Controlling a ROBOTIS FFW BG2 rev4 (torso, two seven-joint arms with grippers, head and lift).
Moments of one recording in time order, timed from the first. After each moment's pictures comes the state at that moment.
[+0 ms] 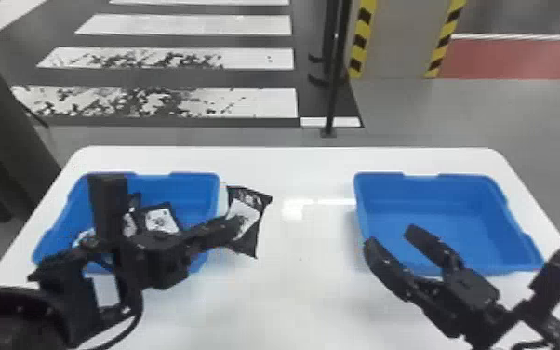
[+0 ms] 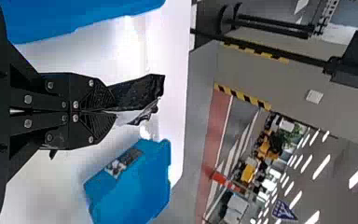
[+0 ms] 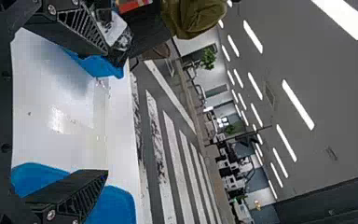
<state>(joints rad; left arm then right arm) 0.23 0.17 0.07 -2.19 0.37 0.92 -0.51 0.50 -0.09 -0.10 -2.10 -0.44 0.29 0.58</state>
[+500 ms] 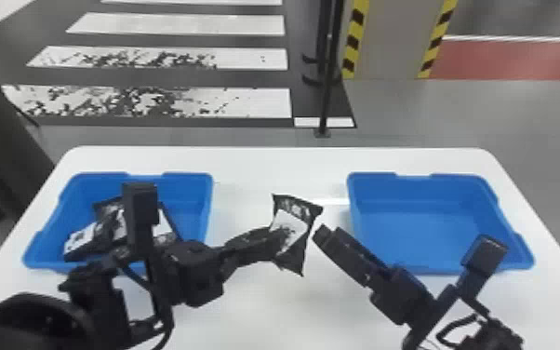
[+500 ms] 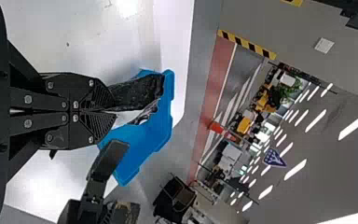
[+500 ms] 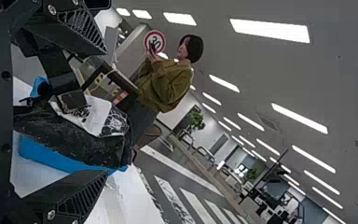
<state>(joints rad) 0.25 0.18 -0.04 -2.20 0.49 0.90 -0.53 0.36 -0.14 0.01 -1.96 -0.91 0.50 0.60</state>
